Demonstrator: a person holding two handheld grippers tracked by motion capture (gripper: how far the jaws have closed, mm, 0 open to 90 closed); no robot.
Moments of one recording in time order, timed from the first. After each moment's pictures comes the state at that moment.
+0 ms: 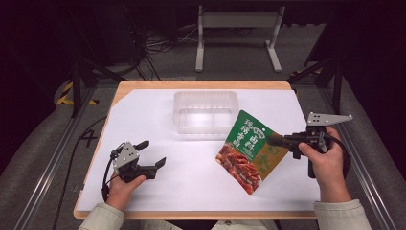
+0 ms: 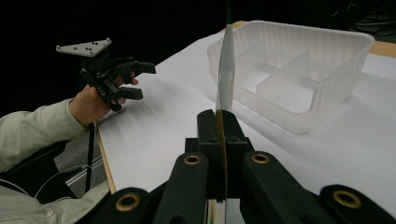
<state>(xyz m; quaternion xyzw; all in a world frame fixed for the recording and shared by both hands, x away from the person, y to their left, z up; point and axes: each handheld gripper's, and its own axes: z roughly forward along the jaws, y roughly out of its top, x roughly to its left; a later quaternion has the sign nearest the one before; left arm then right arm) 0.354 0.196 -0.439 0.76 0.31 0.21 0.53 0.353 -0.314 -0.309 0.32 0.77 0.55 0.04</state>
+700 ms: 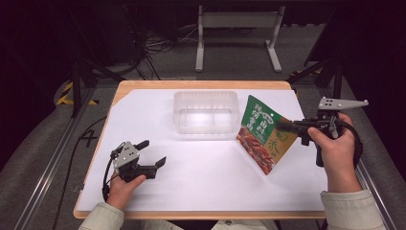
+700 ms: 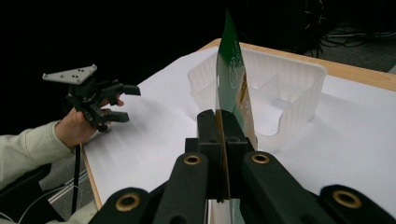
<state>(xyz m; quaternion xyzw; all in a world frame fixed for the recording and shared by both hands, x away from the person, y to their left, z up) 0.355 0.196 -0.439 0.76 0.31 0.21 0.53 0.364 -0.325 -0.272 0.34 0.76 0.55 0.07</state>
